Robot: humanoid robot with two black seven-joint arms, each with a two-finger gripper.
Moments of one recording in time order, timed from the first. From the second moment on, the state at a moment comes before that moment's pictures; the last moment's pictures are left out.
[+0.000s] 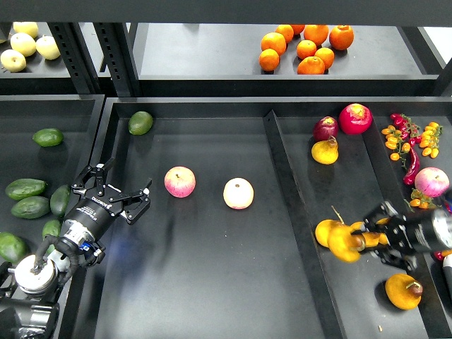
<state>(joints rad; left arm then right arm) -0.17 0.00 -1.51 -0.86 -0.11 -0.49 0.43 0.72 -0.76 0.12 0.98 0.00 0.58 -0.49</state>
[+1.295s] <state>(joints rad) -0.20 0.00 -1.51 -0.88 -0.11 -0.49 0.43 0.57 -0.69 0.21 0.80 -0.11 0.58 -0.49</state>
